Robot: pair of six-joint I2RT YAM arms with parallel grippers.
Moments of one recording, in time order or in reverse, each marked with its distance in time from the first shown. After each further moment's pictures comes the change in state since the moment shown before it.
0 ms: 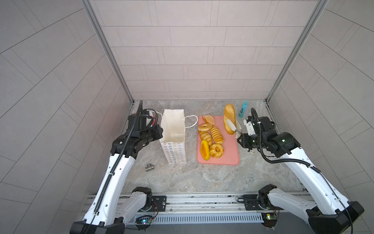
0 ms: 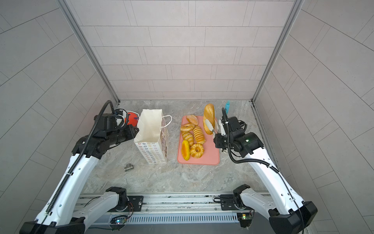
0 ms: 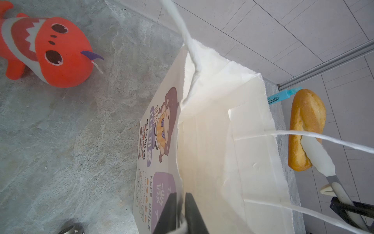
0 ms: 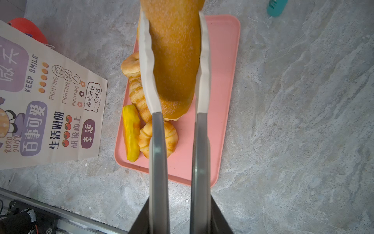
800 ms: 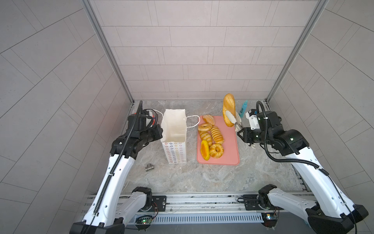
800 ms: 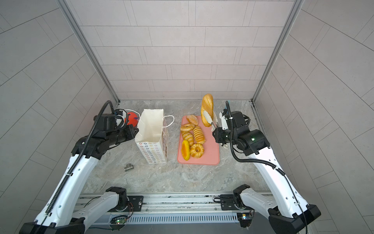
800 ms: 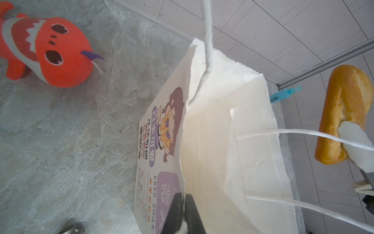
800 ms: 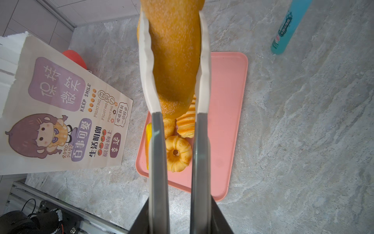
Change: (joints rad) left arm 0.000 -0.006 0.000 -0.004 -0.001 -0.002; right arm 0.000 0.015 0.154 -0.016 -0.034 -0.002
